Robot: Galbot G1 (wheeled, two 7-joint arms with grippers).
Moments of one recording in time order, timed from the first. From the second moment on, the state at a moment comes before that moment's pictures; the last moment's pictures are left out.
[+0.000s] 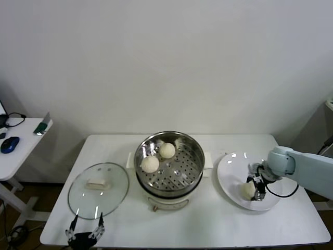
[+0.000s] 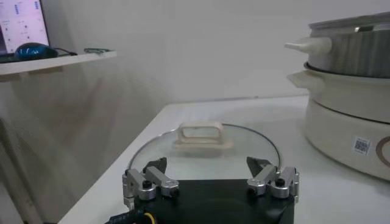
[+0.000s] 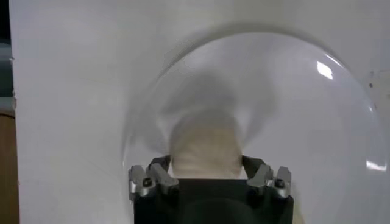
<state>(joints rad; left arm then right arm) 1.82 -1.52 -0.67 -1.91 -0.06 -0.11 -0.06 0.27 0.55 -1.41 1.37 0.28 -0.35 -0.81</state>
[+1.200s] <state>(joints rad) 1.80 -1.52 -0.67 -1.90 -0.05 -0.11 -0.06 1.10 0.89 -1.69 1.68 0.26 0.22 -0.95</state>
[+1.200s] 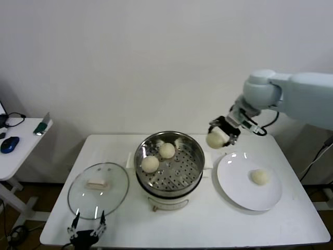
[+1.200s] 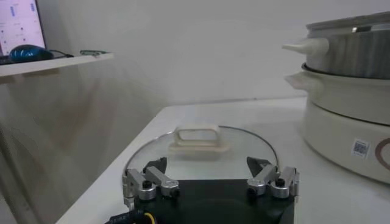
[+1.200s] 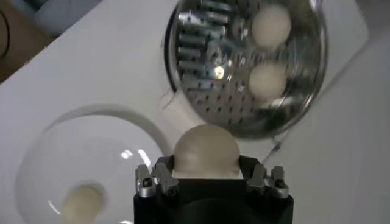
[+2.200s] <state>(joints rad) 1.80 -1.52 -0.67 -1.90 -0.05 -0.11 -0.06 0.74 1.19 -1.60 1.67 -0.14 0.28 -0.86</state>
